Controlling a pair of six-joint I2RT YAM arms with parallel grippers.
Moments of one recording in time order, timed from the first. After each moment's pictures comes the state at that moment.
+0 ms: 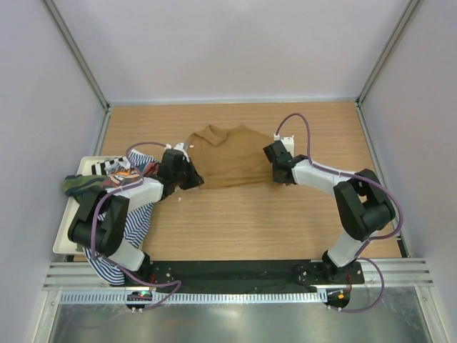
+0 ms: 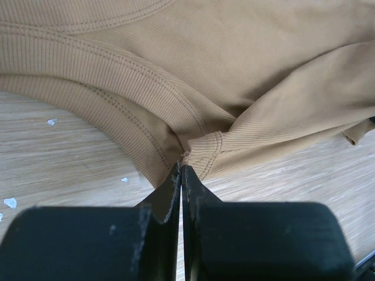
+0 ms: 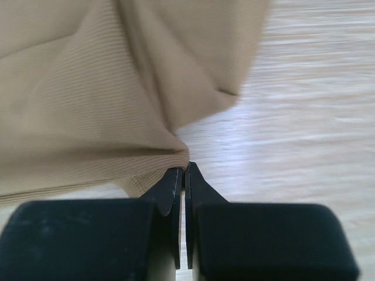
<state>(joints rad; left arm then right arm) -0.37 1.55 0.71 0.09 0.16 -0.61 0.48 1.68 0.98 -0.33 0.37 0.41</state>
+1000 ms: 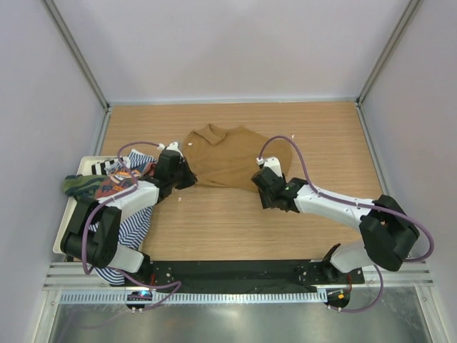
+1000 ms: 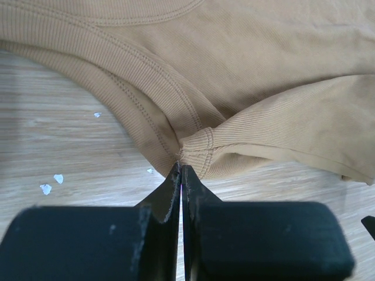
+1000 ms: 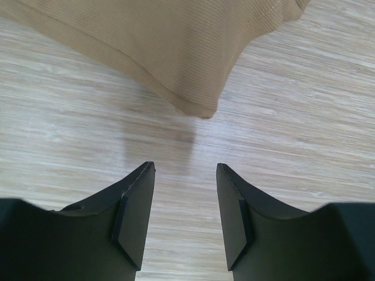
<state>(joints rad) -0.37 1.44 0.69 0.04 0.05 -0.60 0.80 1.40 0.82 -0.48 0.43 0.44</state>
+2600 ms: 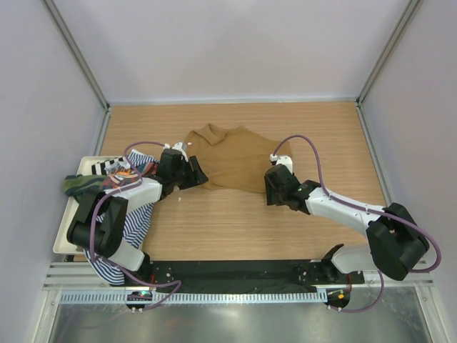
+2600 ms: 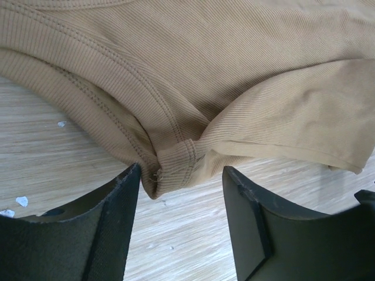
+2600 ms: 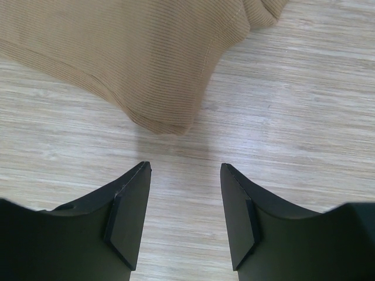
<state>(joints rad) -0.36 1.53 0.71 0.09 0.17 -0.60 0.68 1.33 0.71 -0.34 0.33 0.45</state>
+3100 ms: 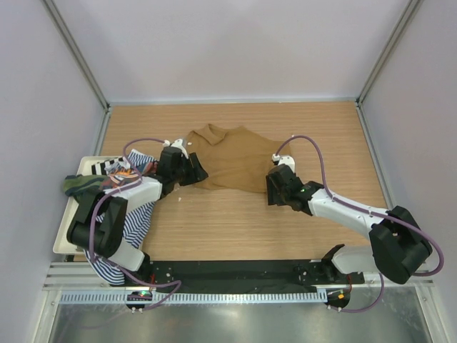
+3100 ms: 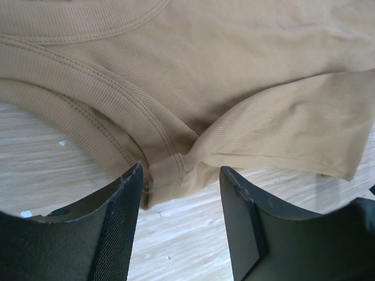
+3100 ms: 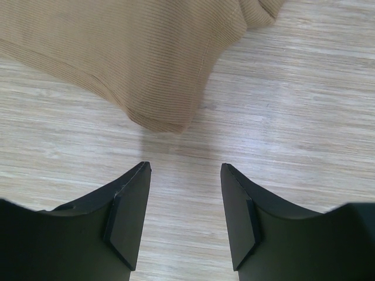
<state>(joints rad) -0.36 1.50 0.71 0.12 0.14 -0.58 0.66 1.30 0.69 -0.33 0.31 0.45</state>
